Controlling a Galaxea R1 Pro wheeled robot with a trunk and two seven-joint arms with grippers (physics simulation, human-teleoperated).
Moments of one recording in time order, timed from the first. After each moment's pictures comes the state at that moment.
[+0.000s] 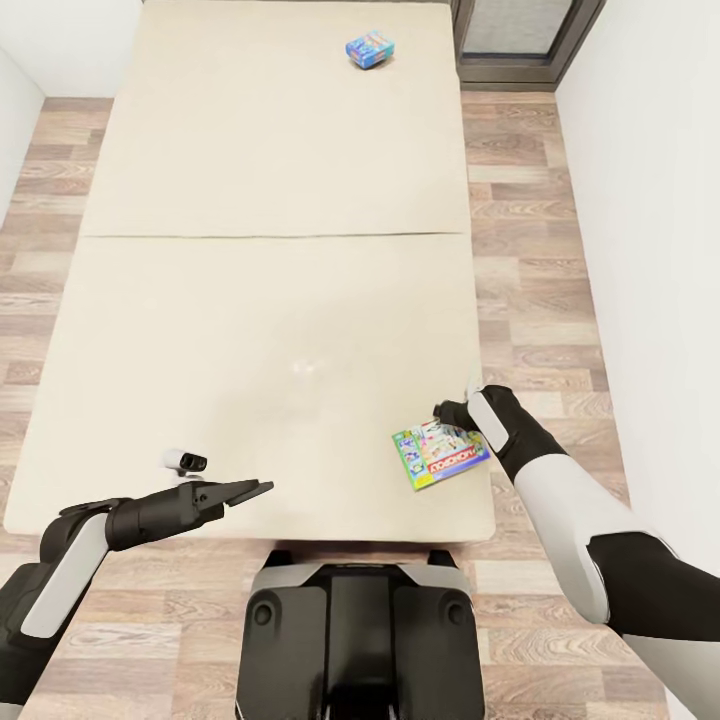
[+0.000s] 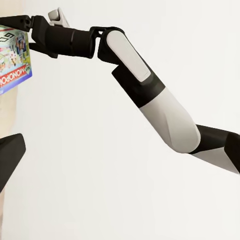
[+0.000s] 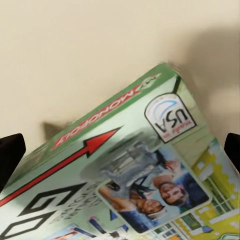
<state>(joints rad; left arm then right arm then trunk) -0.44 0.36 -0.04 -1.45 0.86 0.98 -1.07 -1.16 0.01 0.09 -0.54 -0.44 0.68 -0.30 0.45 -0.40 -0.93</state>
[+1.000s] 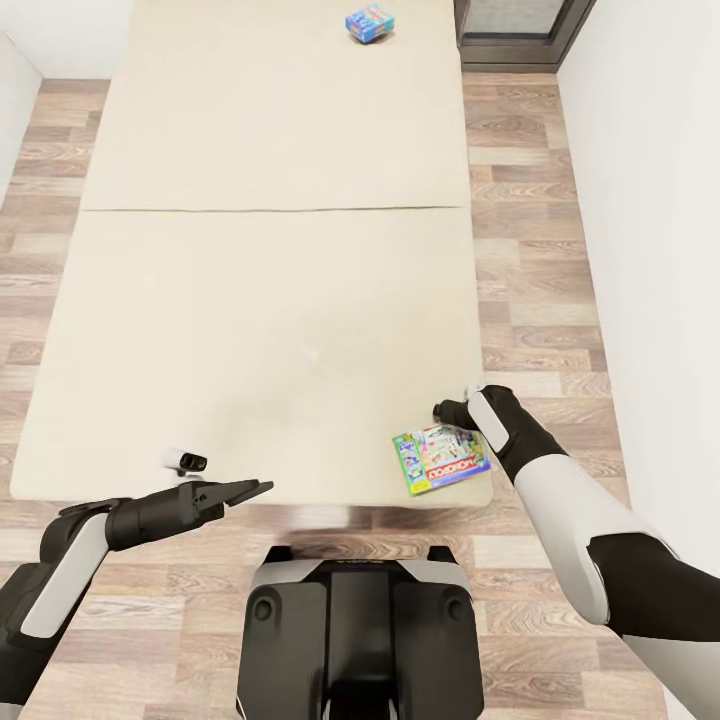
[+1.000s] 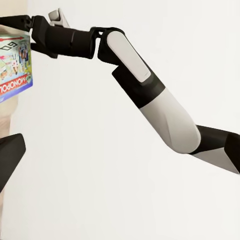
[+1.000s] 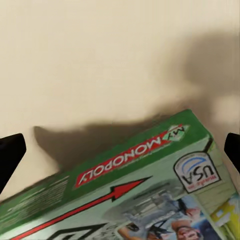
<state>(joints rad) -0.44 0.36 -0.04 -1.45 0.86 0.98 -1.07 -1.16 0.01 0.09 -0.55 -0.44 0.68 -0.30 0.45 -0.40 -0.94</state>
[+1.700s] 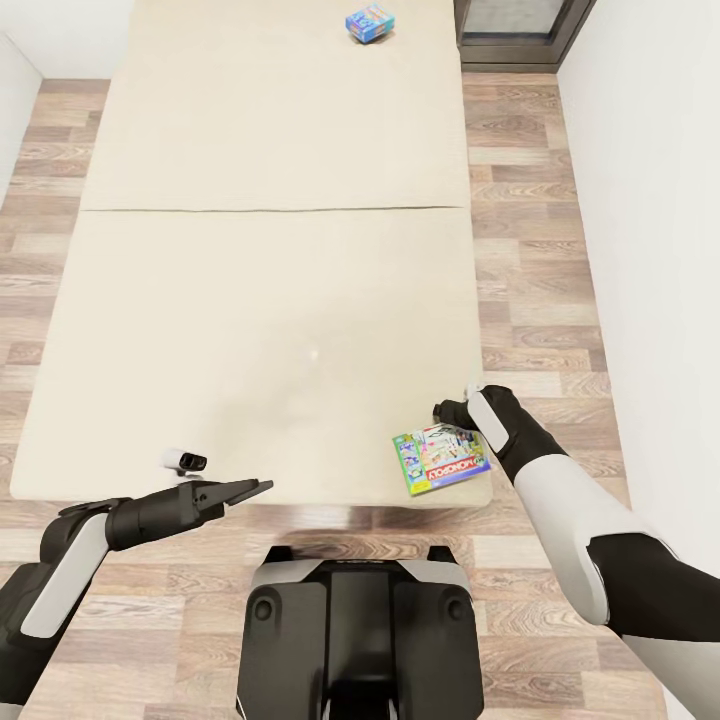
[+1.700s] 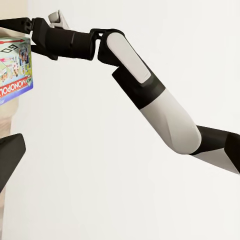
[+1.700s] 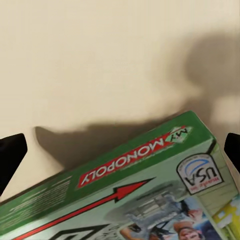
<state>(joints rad) -0.44 0.36 -0.04 -1.45 0.86 0.97 -1.07 -1.16 0.02 0.09 -0.55 -0.44 0.68 -0.29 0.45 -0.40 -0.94</state>
